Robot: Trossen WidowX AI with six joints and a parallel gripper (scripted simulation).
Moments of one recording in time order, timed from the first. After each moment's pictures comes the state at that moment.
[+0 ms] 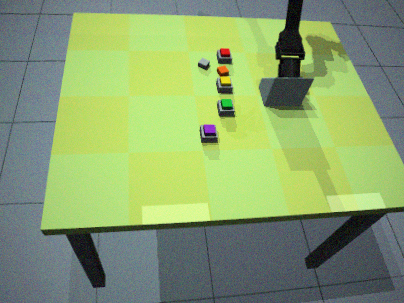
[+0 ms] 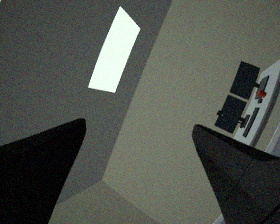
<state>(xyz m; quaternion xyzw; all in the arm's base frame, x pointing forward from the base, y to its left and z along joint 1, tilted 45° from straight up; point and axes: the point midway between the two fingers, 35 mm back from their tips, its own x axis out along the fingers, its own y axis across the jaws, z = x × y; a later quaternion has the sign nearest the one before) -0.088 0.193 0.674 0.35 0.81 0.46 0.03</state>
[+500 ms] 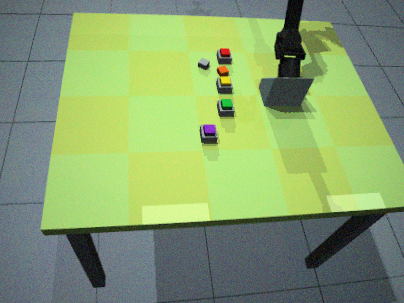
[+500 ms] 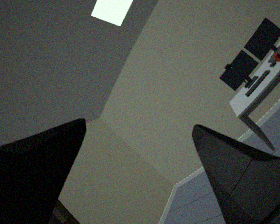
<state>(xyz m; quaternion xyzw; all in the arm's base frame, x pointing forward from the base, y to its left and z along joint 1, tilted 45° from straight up) -0.126 0.049 0.723 0.26 0.77 0.57 -0.12</state>
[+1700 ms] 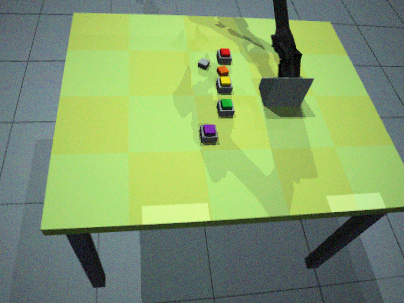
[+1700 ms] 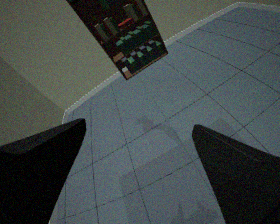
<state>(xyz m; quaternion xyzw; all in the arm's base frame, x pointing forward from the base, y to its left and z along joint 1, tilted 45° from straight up) 0.195 -0.362 0.610 -0.06 0.38 0.66 -0.64</state>
